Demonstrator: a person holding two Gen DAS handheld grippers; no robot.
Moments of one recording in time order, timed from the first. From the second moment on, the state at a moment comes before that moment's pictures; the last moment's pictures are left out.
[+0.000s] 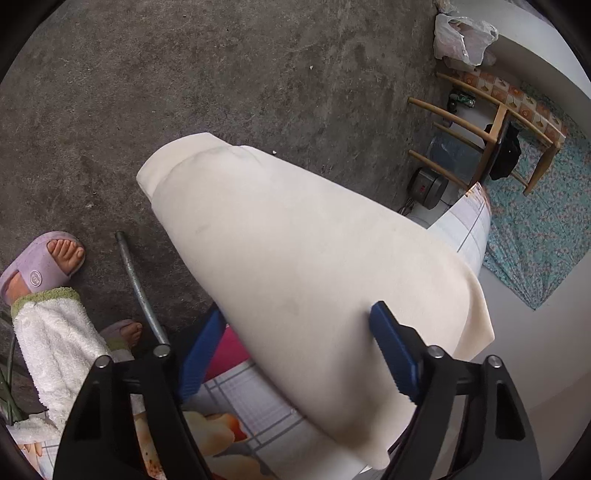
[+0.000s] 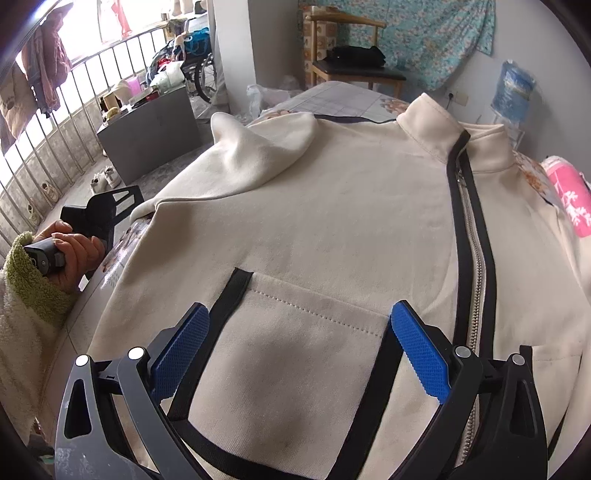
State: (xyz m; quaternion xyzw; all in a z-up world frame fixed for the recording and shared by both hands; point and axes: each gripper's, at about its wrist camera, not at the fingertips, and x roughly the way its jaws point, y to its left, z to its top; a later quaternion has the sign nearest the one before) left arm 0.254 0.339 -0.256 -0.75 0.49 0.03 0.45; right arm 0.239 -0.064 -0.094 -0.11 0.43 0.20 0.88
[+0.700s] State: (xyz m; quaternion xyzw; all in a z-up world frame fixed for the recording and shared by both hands) left arm 0.271 0.125 0.107 0.04 0.32 0.05 0.95; right arm 0.226 -0.119 -0.028 -0.11 0.34 0.12 0.93
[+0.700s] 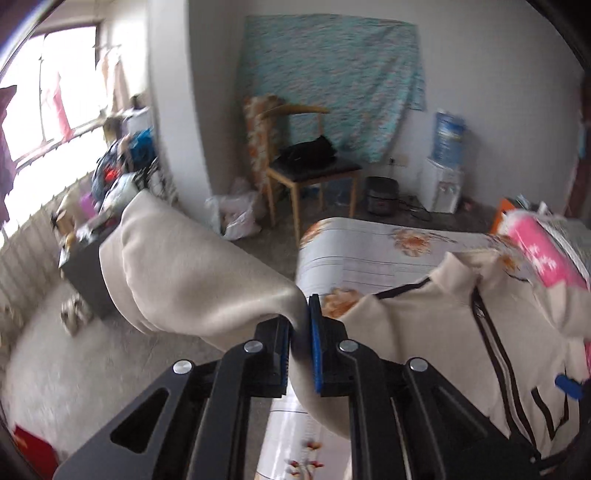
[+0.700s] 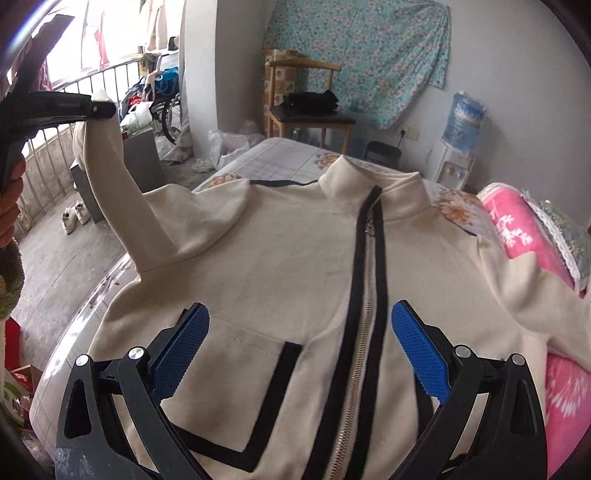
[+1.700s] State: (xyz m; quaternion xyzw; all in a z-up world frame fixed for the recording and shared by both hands) left arm 0.211 0.069 -0.032 -0.06 0.45 -0.02 0.89; right arm 0.297 -0.167 -0.002 0.02 0.41 0.22 0.89
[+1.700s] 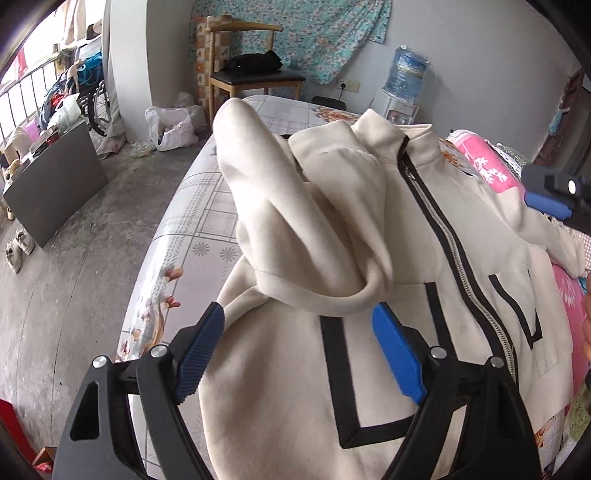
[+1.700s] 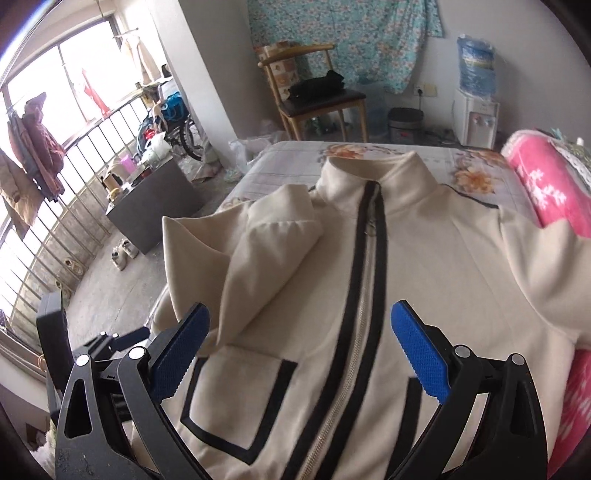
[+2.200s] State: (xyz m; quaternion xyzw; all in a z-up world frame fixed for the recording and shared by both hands) left arm 0.218 0.096 -0.061 -0.13 0.47 0.00 0.87; right arm 0.445 0.009 -0.084 -0.20 0.50 0.17 0.82
